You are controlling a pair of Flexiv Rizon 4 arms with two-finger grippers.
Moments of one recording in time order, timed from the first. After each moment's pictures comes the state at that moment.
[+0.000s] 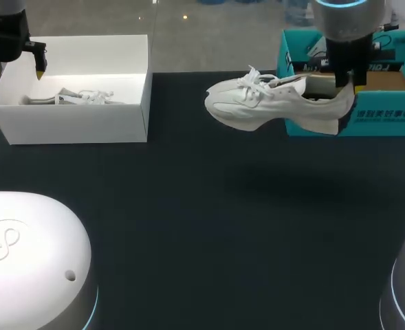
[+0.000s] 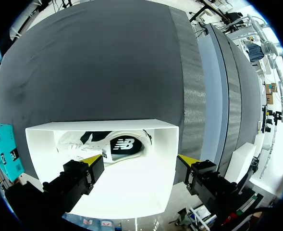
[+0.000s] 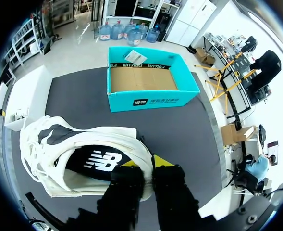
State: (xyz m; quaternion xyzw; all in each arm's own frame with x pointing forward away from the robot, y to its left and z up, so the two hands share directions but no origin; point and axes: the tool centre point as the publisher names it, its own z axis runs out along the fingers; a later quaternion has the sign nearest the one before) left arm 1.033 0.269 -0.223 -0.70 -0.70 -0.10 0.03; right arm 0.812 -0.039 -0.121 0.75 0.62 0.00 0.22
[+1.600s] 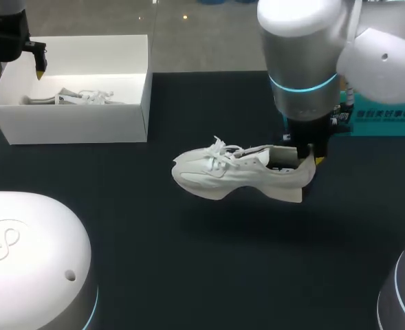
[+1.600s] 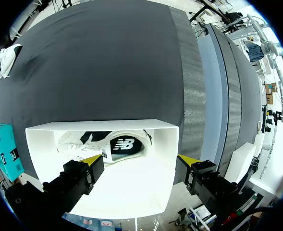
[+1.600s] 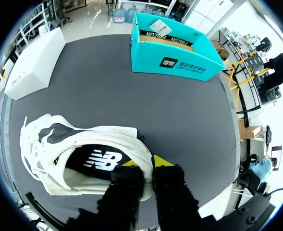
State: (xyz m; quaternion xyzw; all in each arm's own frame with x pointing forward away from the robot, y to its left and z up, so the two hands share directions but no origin) left arm 1.033 0.269 -0.223 -0.70 -0.70 -0.10 0.03; right arm 0.734 0.025 -0.229 0.73 0.66 -0.03 0.15
